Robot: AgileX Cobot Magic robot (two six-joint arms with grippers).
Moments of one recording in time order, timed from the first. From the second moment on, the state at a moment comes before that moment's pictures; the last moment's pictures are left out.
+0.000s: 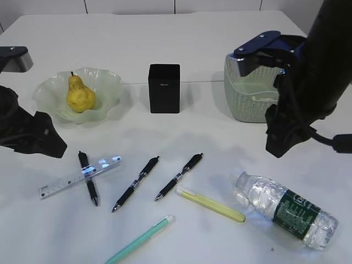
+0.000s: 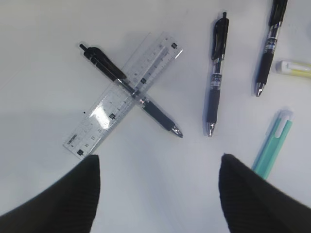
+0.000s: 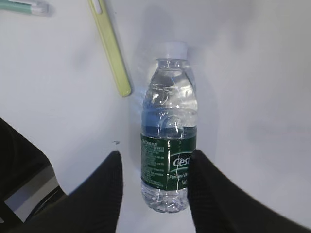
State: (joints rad) left arm -0.24 1.42 -0.93 -0.30 0.72 0.20; right arm 0.38 1.59 -1.31 0.05 1.24 -0.41
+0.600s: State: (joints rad) left arm -0.24 1.42 -0.93 -0.30 0.72 0.20; right arm 0.38 1.62 -1.30 0.05 1.23 -0.42
